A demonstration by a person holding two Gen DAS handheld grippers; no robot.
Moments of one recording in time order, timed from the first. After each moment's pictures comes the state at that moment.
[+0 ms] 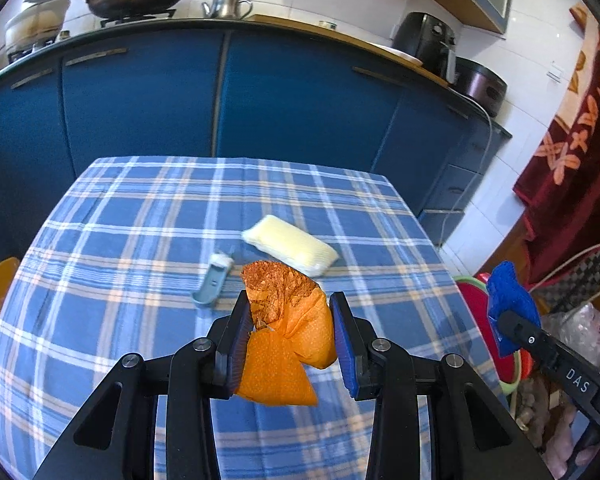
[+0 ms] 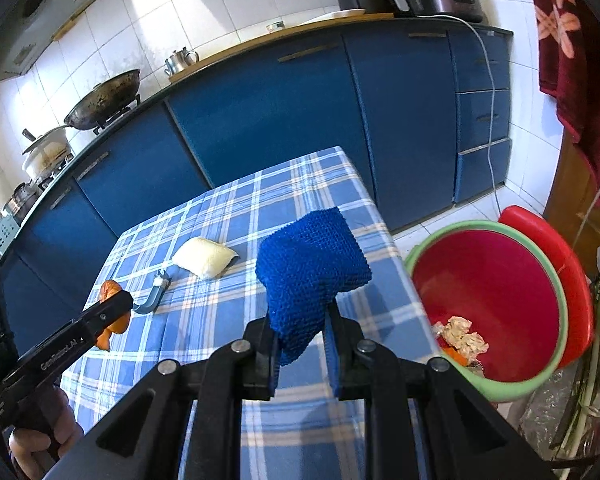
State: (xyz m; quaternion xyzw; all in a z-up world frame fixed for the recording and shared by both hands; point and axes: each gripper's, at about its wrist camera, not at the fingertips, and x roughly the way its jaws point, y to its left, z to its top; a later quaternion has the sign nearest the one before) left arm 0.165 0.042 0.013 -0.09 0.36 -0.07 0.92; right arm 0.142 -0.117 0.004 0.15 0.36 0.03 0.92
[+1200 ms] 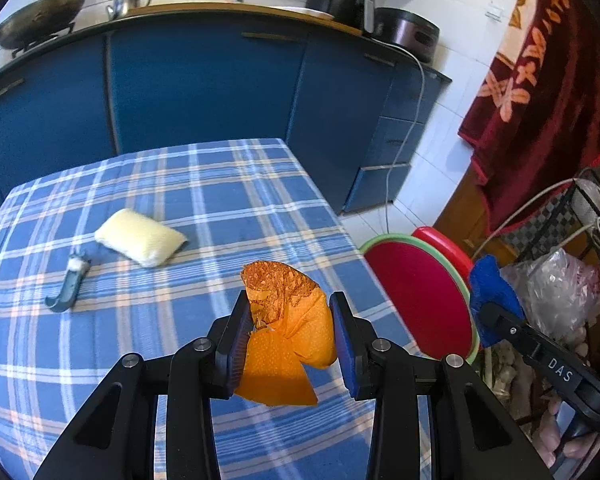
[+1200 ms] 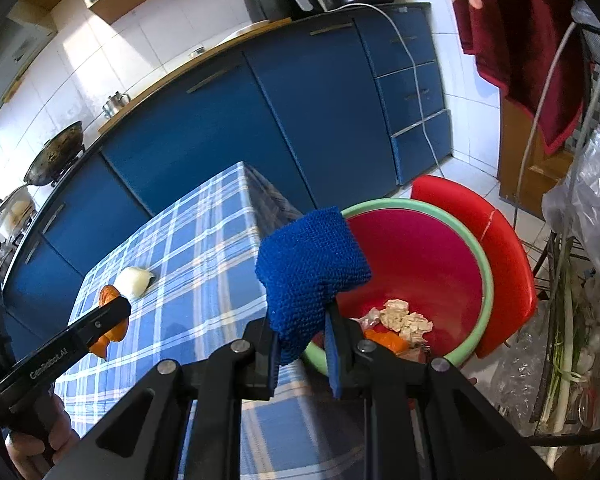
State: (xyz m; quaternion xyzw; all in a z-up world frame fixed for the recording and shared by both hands) left arm 0.171 -0.083 0.012 -0.03 0.39 -0.17 0.90; right arm 0.100 -0.230 -0.018 0.23 0.35 -0.05 0.91
